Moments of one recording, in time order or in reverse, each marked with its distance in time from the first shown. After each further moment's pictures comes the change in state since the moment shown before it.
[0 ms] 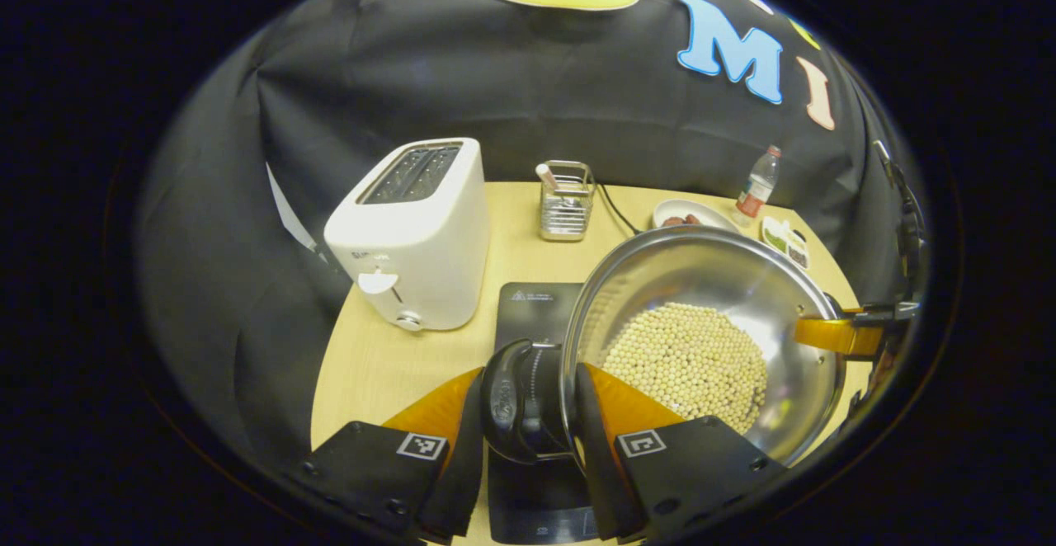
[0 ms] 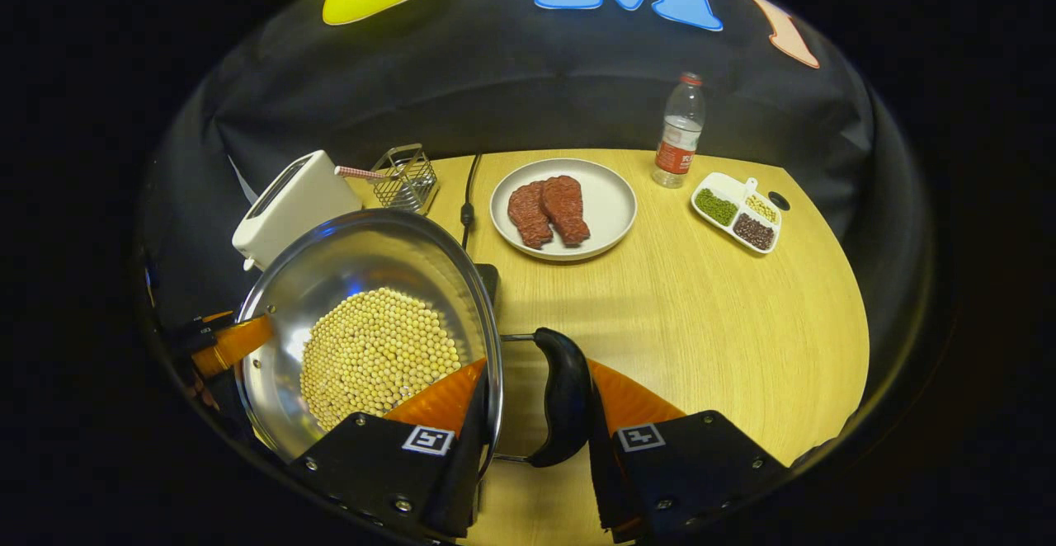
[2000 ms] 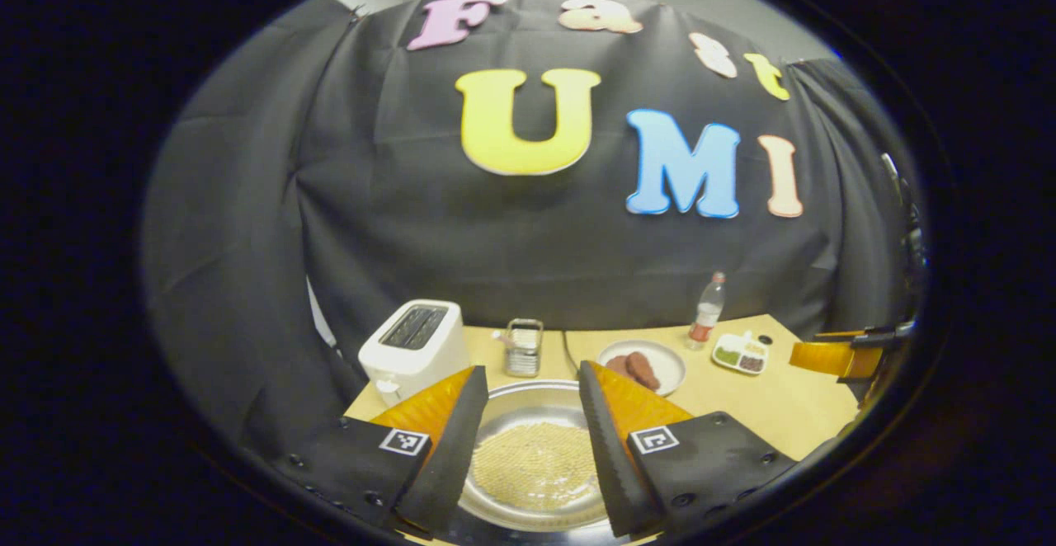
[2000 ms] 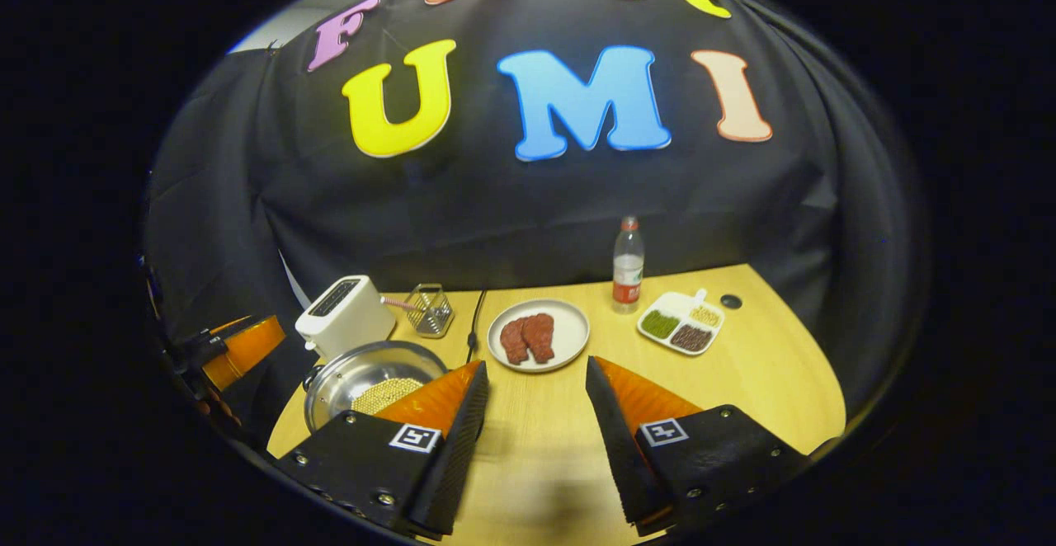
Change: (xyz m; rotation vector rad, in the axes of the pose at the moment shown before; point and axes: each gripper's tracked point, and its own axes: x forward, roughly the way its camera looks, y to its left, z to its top) left arm -0.193 -0.161 0.128 0.020 -0.554 0.065; right arm -0.177 -0.082 0.085 0.010 -0.520 0.058
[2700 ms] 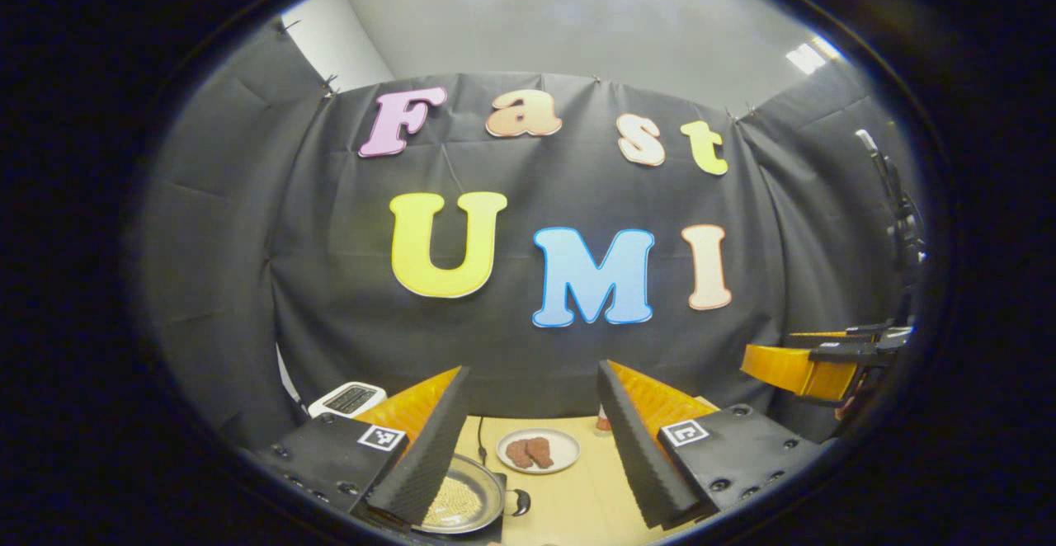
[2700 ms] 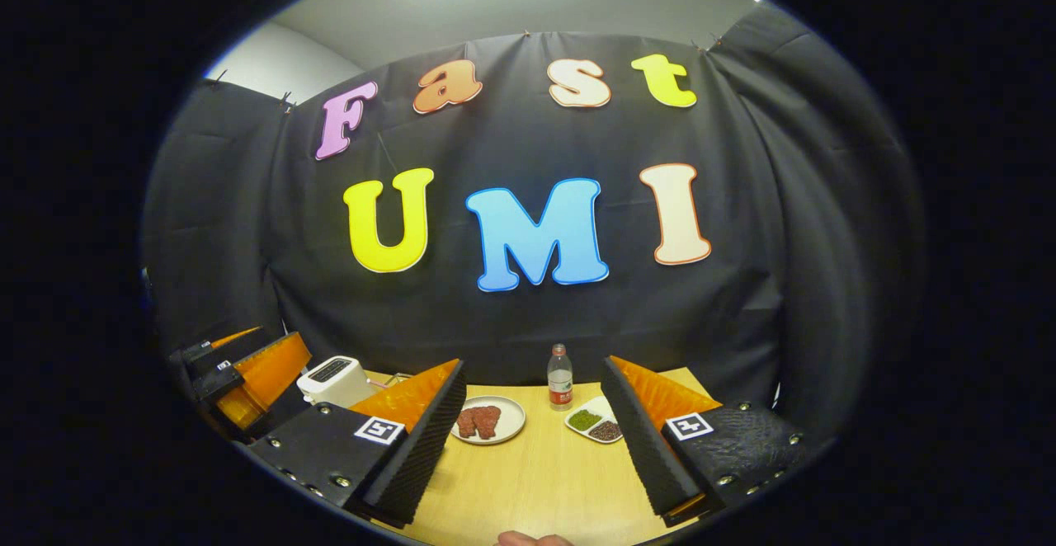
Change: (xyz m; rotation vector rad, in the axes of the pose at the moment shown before) left arm -0.095 -0.163 0.121 -0.029 -0.295 -0.031; right arm -0.120 -0.101 0.118 -0.053 -0.319 -0.013
